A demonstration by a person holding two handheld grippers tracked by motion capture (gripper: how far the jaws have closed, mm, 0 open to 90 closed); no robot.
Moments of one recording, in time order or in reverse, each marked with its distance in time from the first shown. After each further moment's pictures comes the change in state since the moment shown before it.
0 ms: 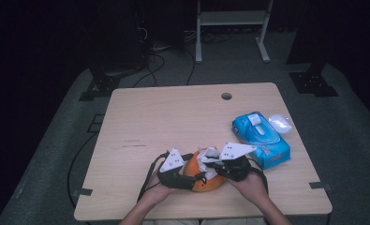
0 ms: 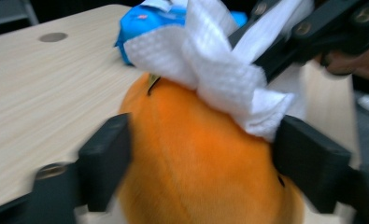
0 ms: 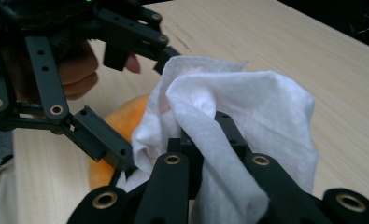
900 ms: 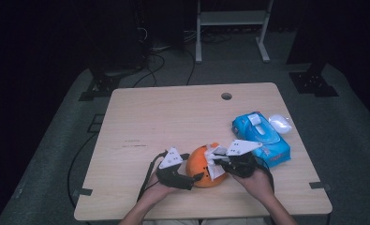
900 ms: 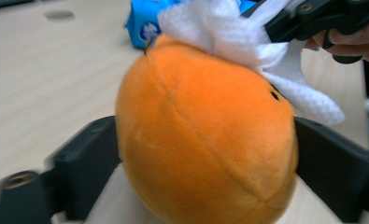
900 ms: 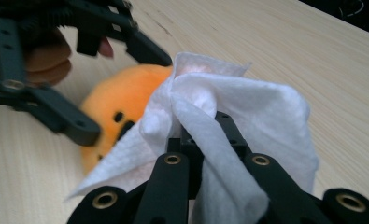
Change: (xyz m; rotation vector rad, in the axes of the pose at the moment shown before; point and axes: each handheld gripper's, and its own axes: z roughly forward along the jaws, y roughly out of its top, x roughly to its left) left arm 0.007 -0.007 0.002 0.030 -0.015 -0.039; right arm -0.018 -0.012 -0.005 0.033 -0.030 0.039
